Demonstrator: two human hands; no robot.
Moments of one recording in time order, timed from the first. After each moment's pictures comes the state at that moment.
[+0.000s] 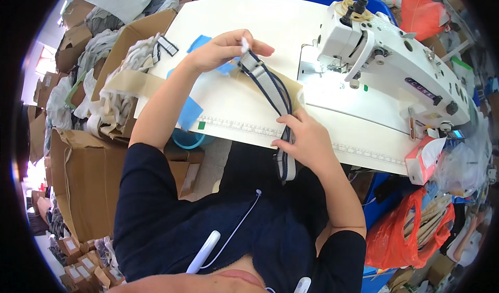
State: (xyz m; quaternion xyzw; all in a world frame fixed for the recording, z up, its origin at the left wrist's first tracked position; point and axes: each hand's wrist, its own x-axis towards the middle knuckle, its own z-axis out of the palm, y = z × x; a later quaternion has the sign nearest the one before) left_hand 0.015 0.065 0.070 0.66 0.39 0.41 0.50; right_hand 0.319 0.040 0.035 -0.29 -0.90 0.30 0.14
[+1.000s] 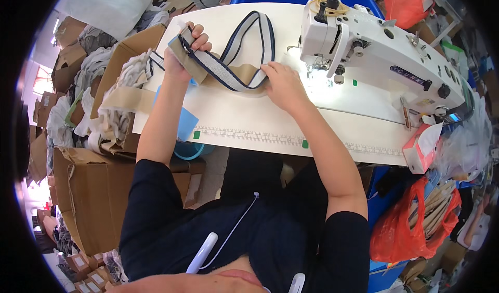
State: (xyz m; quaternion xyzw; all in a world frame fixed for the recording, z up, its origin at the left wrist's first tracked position) left_hand -0.012 0.056 0.067 0.35 0.12 0.70 0.61; right_hand 0.242 0.129 -0.010 -0.28 -0.90 0.24 0.21
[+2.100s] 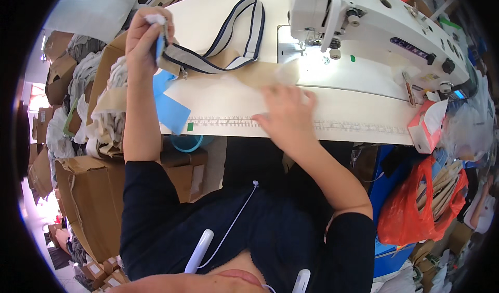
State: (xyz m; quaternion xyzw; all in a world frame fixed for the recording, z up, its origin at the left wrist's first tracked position) left_hand -0.002 0.032 0.117 0.63 0.37 0.61 0.30; right_hand 0.297 0.022 0.017 -0.38 -0.90 0.08 0.21
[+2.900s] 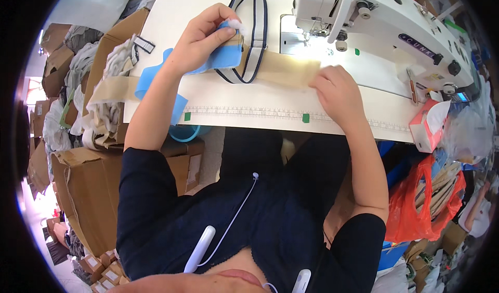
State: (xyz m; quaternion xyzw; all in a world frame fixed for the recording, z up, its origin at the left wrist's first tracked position) left_hand 0.062 0.043 0.087 0.71 0.48 0.42 0.31; right_hand 0.370 0.097 0.009 -0.24 -0.93 0.08 0.26
